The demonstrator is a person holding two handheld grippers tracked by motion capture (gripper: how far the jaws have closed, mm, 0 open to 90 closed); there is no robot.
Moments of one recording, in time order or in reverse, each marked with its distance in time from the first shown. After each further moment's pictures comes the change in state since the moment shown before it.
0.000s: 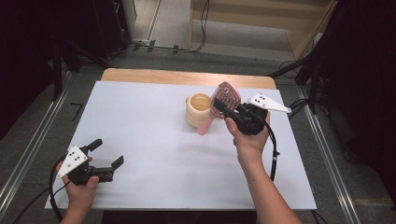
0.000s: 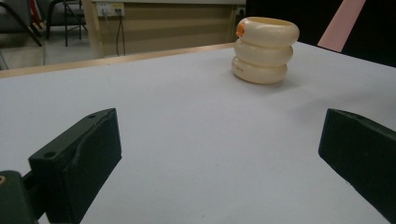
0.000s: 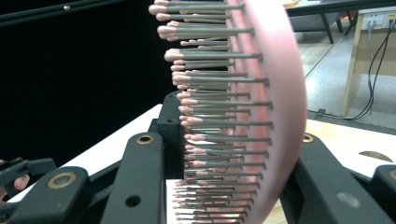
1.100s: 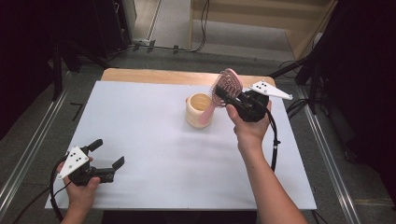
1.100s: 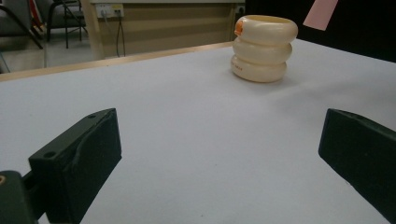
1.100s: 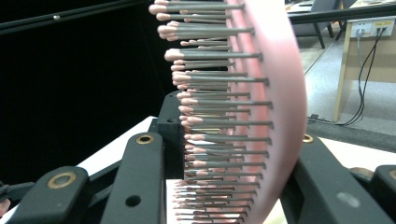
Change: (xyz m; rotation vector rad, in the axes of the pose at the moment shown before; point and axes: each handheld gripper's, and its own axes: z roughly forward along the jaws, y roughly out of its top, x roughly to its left) left arm -0.002 0.000 0.000 0.000 0.000 0.017; right arm -0.011 0.024 0.013 -0.016 -0.025 0.007
